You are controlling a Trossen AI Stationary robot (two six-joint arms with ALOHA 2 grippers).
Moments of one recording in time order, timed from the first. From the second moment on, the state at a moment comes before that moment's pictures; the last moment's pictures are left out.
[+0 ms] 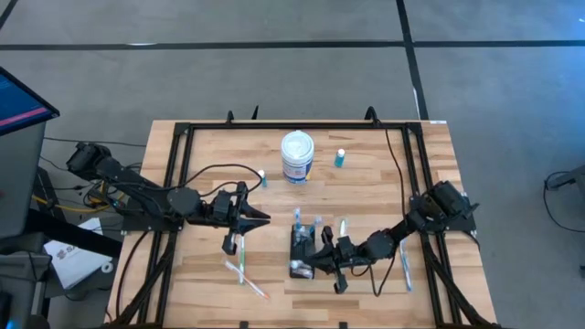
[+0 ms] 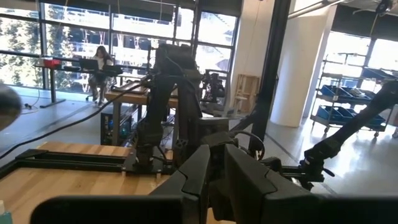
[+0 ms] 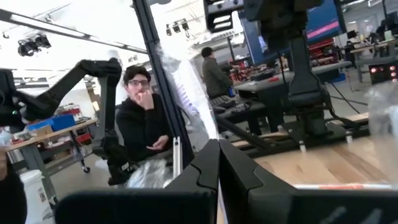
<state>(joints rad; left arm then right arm) -0.40 1.13 0.61 0.67 -0.32 -0.09 0.57 1.98 0.67 1.56 0.43 0.22</state>
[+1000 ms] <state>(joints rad) -0.40 1.13 0.61 0.67 -0.32 -0.09 0.65 1.98 0.54 1.54 0.64 0.29</state>
